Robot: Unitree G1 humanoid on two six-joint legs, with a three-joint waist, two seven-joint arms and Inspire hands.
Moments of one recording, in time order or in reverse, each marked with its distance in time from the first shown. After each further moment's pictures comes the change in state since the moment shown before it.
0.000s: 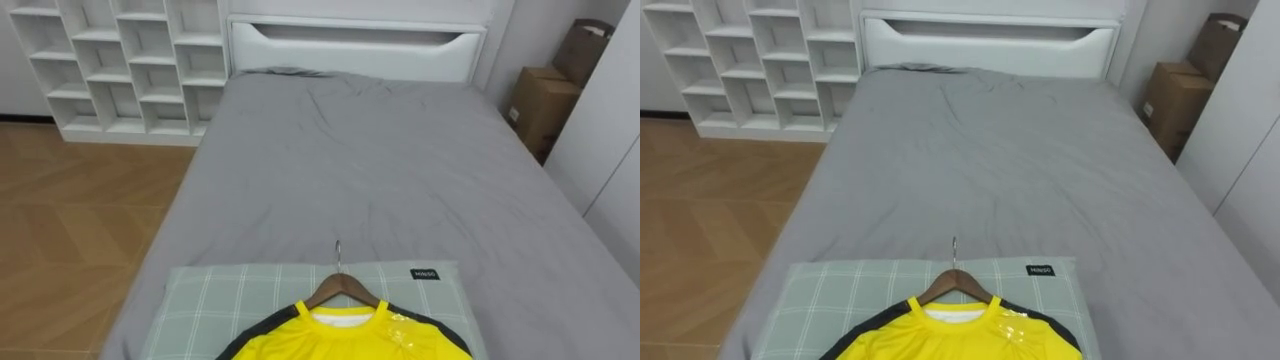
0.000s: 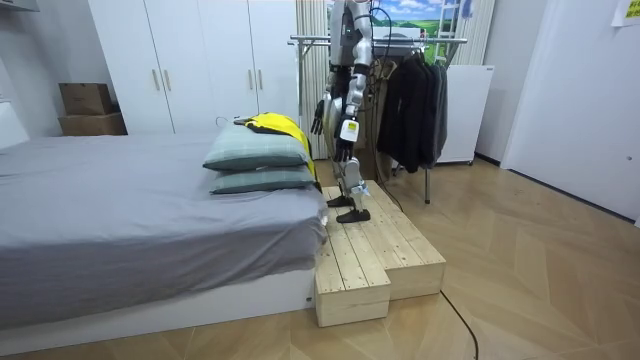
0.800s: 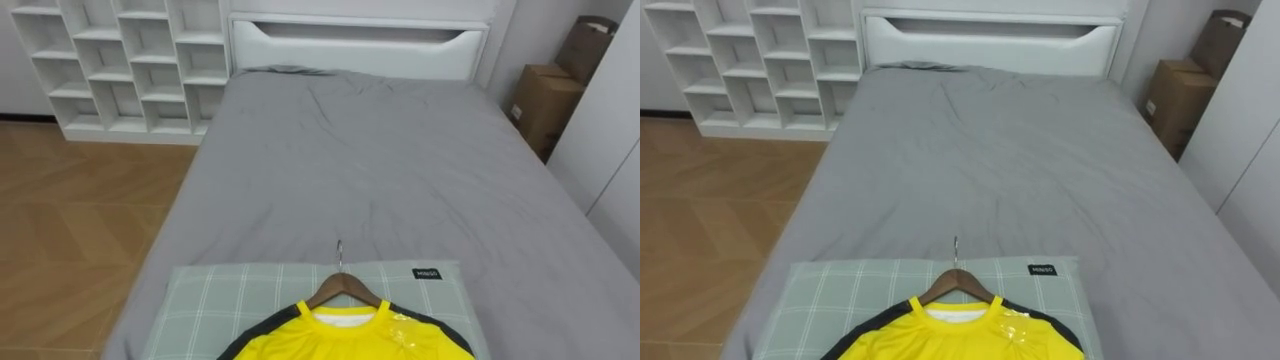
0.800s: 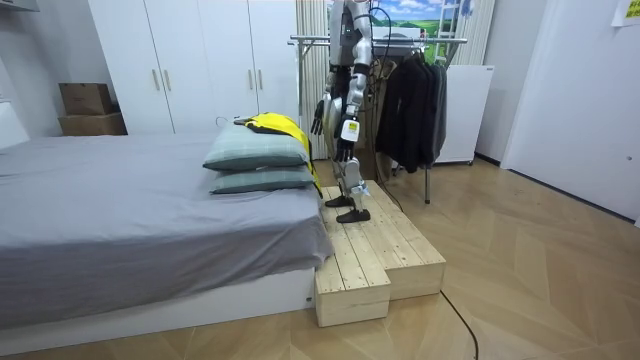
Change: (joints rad) left arm 0.005 0.001 0.003 0.000 -0.009 0.016 -0.029; right arm 0.000 0.000 -0.001 -0.004 -0.012 0.000 -0.024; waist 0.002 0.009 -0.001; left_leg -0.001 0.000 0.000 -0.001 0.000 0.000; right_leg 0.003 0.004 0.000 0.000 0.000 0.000
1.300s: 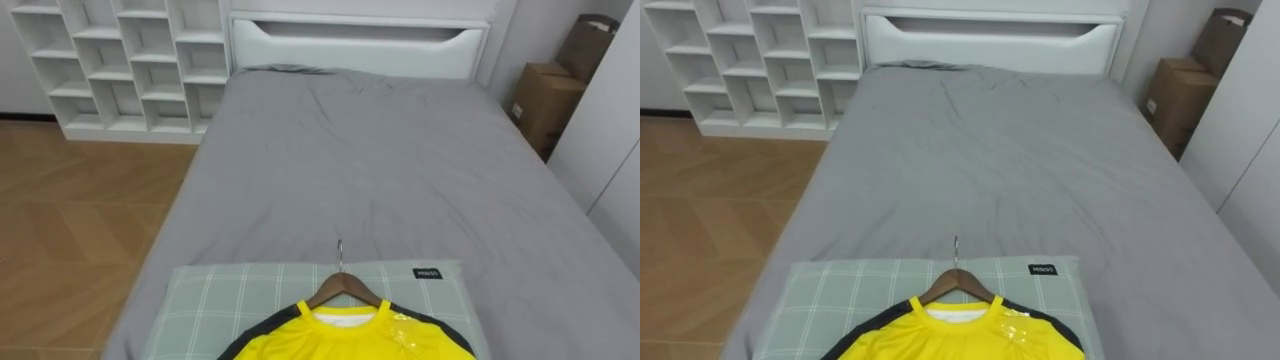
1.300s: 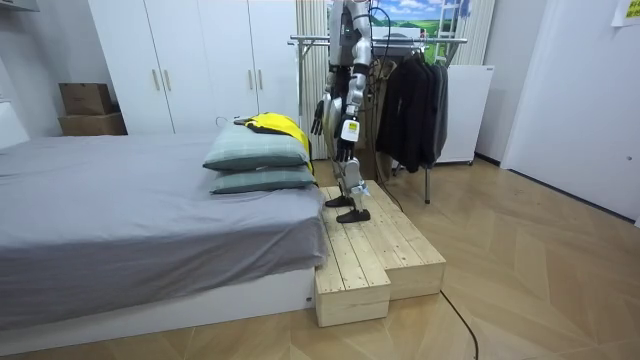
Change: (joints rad) left arm 0.000 -0.001 -0.002 0.001 -0.001 0.007 0.021; right arm -0.006 0.000 0.004 0.007 0.015 0.009 -0.014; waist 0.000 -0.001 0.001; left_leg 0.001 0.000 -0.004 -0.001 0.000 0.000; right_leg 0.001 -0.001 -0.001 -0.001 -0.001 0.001
